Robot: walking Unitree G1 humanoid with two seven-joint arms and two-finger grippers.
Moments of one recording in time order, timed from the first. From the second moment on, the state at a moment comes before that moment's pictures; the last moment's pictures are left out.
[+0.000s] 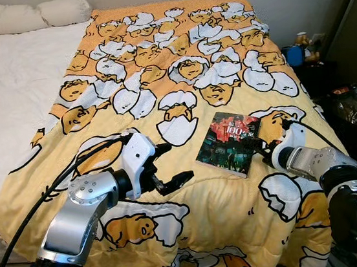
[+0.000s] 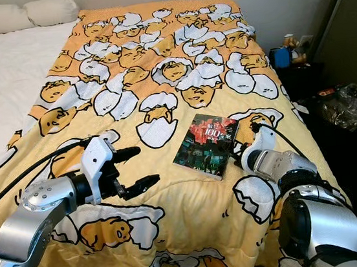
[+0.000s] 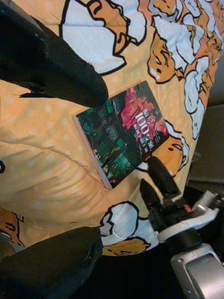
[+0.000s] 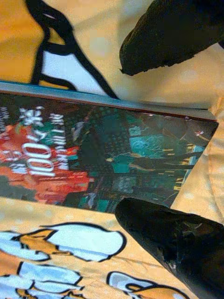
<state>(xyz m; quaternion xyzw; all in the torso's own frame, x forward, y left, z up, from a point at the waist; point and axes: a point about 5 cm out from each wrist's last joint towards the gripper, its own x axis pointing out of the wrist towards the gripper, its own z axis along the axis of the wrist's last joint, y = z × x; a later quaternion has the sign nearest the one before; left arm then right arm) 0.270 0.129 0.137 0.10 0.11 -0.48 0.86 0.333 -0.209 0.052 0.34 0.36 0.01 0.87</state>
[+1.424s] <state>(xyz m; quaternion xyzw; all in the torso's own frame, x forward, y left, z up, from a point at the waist) 0.259 0.124 0.137 0.10 0.09 -0.49 0.86 0.318 -0.188 0.024 0.42 0.34 -0.01 0.84</state>
